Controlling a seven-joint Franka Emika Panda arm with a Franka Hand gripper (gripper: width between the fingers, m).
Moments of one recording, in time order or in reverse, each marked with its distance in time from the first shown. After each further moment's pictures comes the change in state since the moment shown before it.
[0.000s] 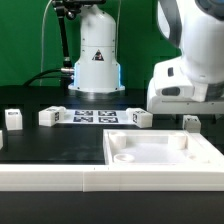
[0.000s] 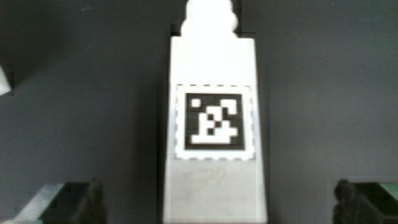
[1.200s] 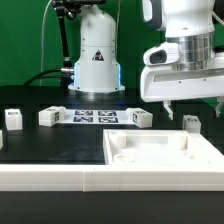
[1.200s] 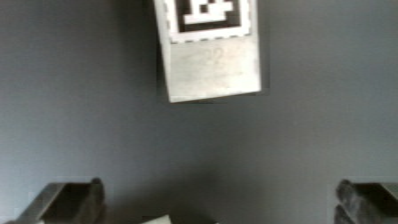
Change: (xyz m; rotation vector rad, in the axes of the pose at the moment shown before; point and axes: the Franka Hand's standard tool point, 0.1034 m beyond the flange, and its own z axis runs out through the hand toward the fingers) arm 0.010 0.005 -0.038 0.131 0.692 0.042
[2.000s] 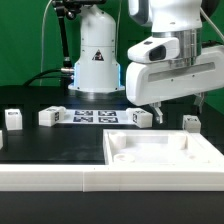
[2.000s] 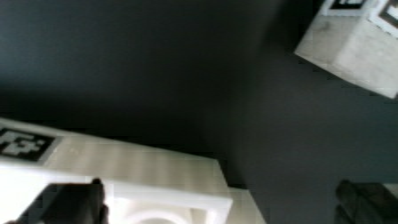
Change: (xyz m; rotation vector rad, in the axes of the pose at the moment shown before) arm 0.020 0.026 -0.011 -0.034 0.007 -0.409
